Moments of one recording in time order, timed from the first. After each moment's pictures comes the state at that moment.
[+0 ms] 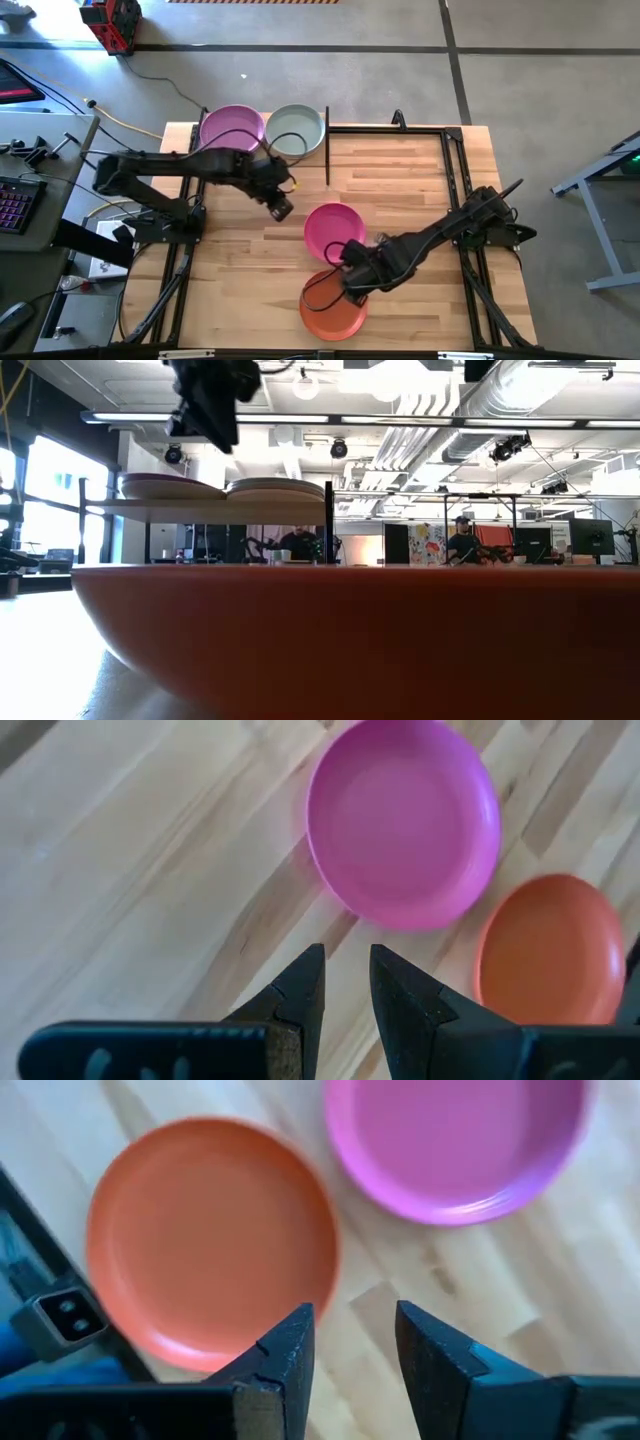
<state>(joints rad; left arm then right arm) 0.07 1.40 1.26 -0.95 0.01 -0.65 0.50 1.93 1.90 -1.34 0.18 1.08</state>
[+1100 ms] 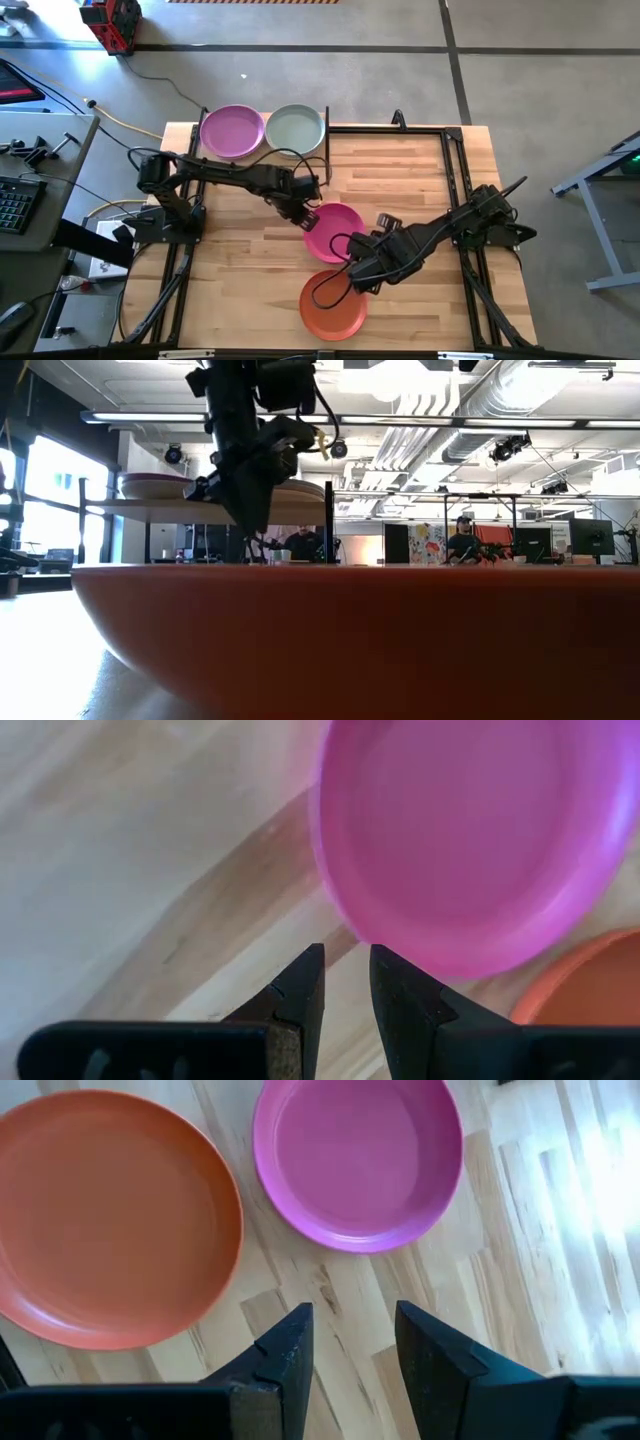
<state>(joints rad) 0.07 1.75 1.26 -0.80 0.11 -0.85 0.50 1.92 2.00 -1.57 0.33 0.82</state>
